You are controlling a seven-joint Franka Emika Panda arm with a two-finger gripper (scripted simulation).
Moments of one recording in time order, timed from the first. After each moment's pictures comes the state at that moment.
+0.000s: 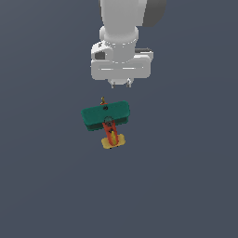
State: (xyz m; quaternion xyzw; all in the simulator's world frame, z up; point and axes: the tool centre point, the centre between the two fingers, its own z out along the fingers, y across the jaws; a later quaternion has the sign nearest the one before) arm -0.089 0.008 0.323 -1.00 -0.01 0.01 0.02
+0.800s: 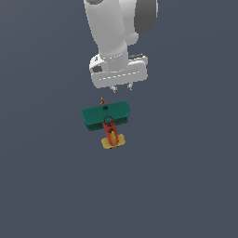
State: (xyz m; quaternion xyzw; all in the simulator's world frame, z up) arm -0.104 0.014 0.294 -0.99 0.00 0.04 0.11
